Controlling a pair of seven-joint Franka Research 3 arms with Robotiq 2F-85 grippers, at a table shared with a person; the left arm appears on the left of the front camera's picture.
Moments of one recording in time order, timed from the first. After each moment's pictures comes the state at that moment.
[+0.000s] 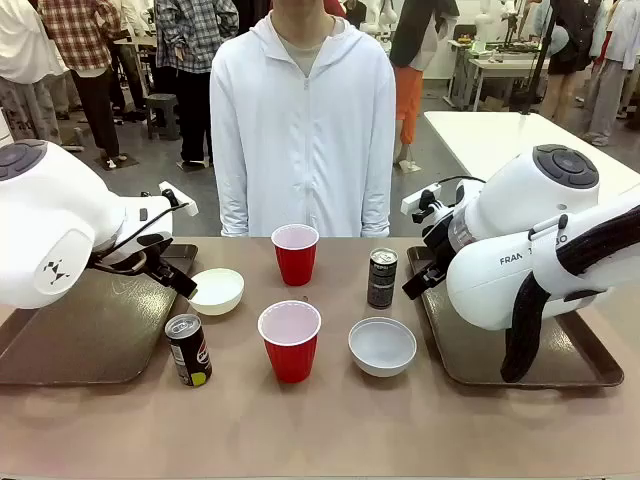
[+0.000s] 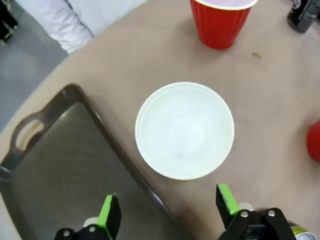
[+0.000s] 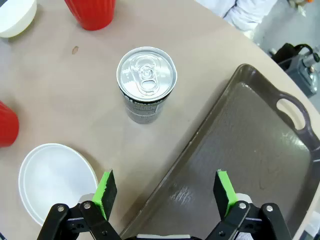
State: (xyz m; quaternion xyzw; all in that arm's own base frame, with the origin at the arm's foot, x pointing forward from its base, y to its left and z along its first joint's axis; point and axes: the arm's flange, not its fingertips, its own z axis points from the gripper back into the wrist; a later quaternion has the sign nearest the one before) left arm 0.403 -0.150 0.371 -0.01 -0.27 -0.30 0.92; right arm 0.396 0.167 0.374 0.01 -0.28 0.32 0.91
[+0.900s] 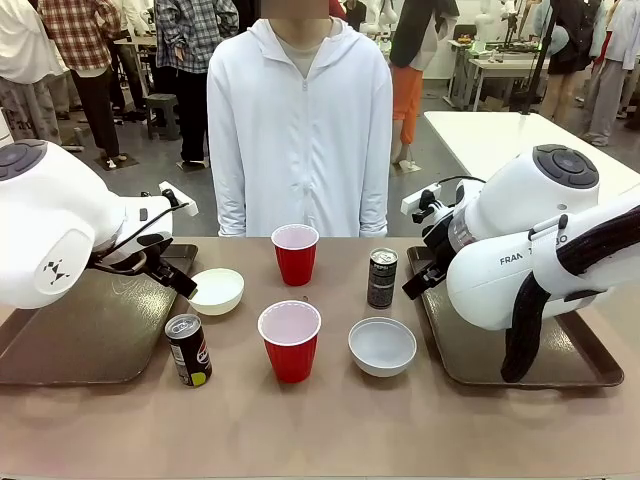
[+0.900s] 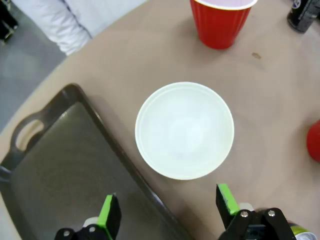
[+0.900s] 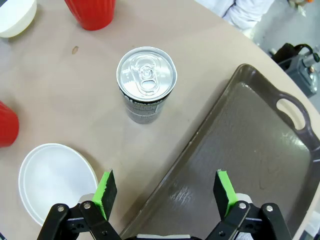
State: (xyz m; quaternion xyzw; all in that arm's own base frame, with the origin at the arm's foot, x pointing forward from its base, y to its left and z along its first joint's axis) left arm 0.403 -0.150 0.371 -0.01 -0.27 -0.30 0.92; right arm 0.396 0.167 0.374 0.01 -0.28 0.32 0.91
